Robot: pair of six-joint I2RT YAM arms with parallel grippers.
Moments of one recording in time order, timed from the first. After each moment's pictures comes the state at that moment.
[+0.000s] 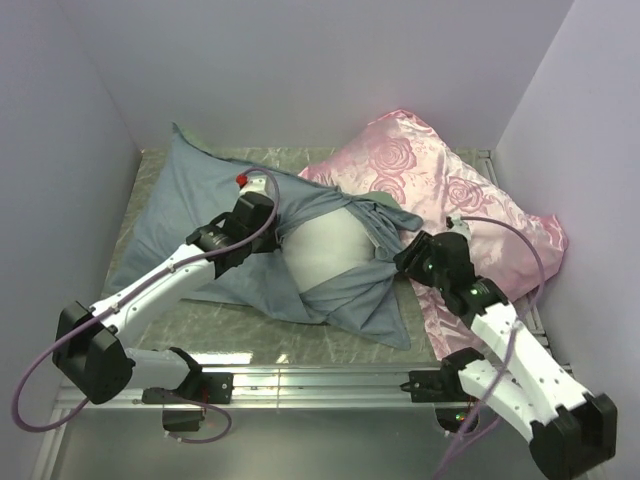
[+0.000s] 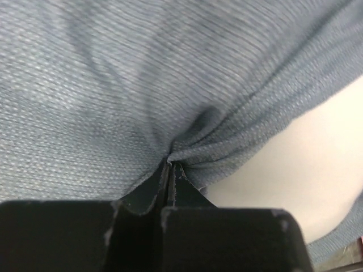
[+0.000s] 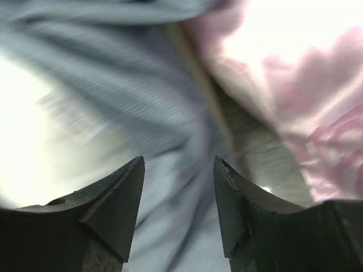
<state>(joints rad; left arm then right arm) -0.64 1.29 1.06 -0.47 -0.27 -0.60 0.36 0.85 0.60 -0.40 0.11 0.77</state>
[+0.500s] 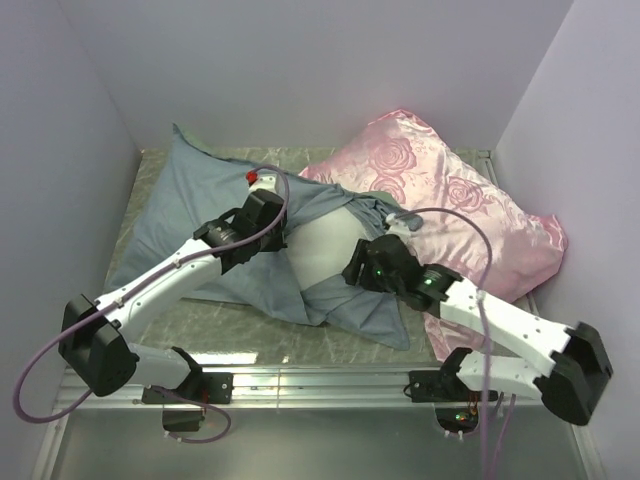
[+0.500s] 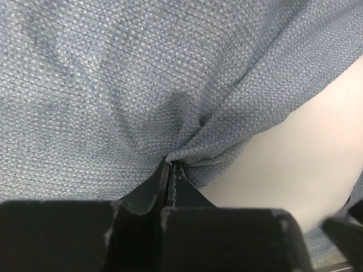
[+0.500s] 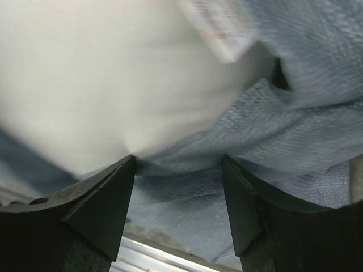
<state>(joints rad) -0.70 1.33 1.14 -0.55 -0.31 -0.58 0.81 1.07 0.79 -0.43 0.25 0.87</state>
